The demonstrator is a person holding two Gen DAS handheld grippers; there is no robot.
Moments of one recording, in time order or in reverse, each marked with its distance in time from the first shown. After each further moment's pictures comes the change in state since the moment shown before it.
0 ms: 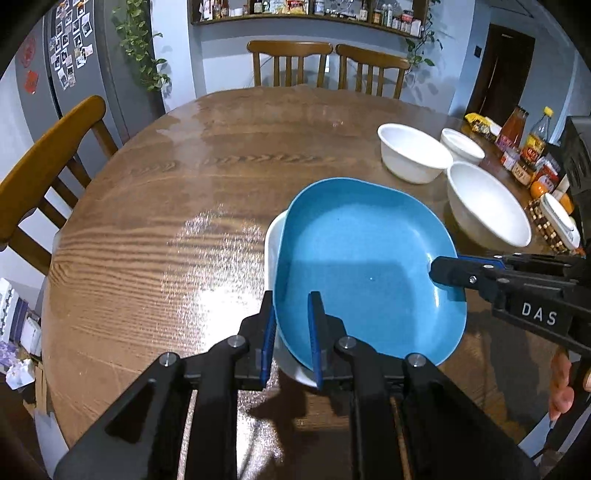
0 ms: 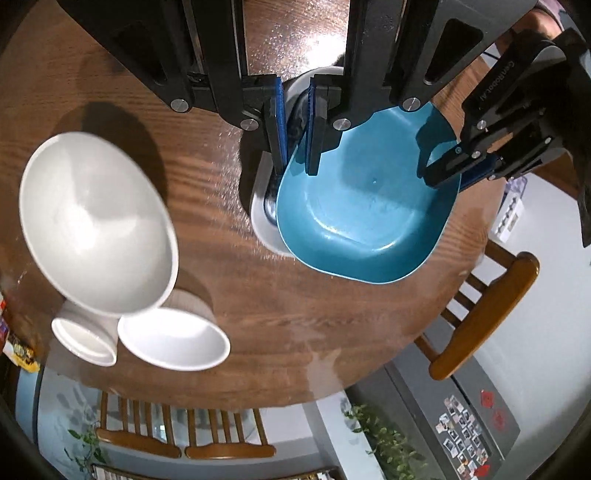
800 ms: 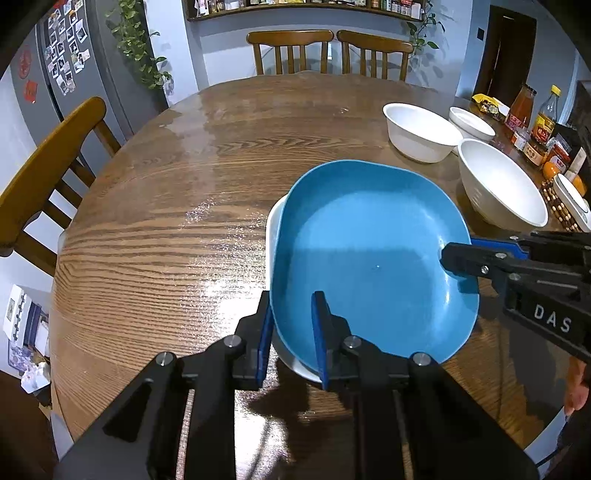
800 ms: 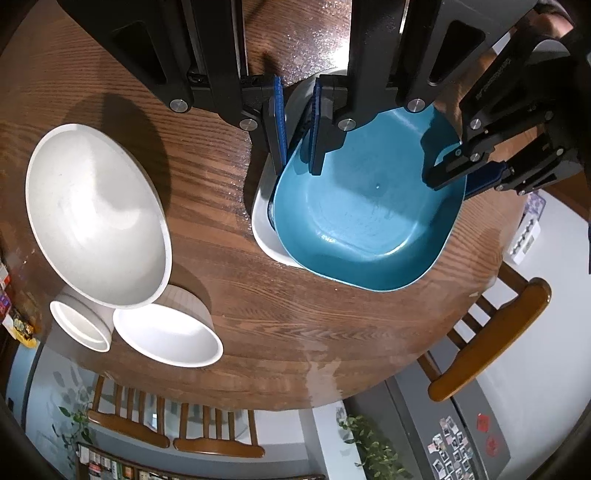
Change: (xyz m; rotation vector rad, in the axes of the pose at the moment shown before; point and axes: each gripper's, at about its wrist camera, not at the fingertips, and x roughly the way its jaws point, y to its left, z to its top) left arm 0.008 -0.008 -0.010 0.035 0.027 0.058; right arm 0.003 0.008 -0.005 -0.081 0.002 -0.066
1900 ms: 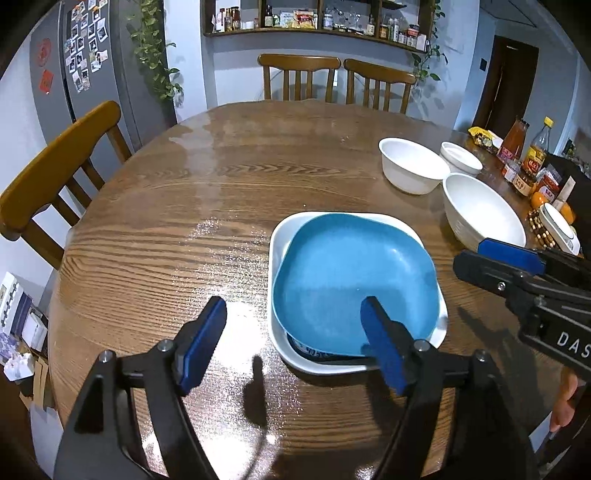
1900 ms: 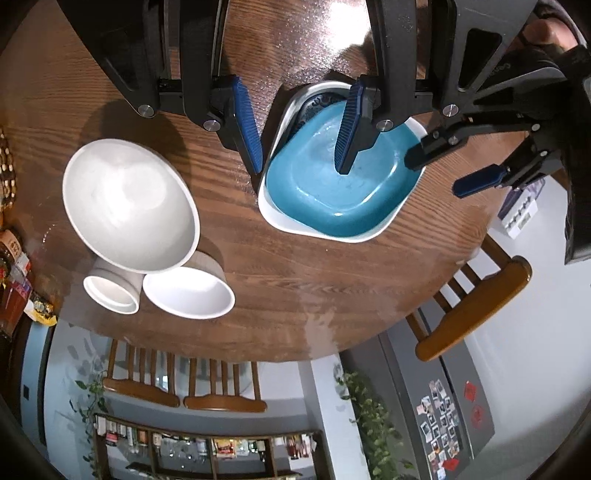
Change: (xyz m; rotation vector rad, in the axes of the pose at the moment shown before) left arm -0.030 -0.001 -0.003 -0.072 -0.100 -0.030; right arm -0.050 -0.001 -0.014 0.005 -0.193 -0.005
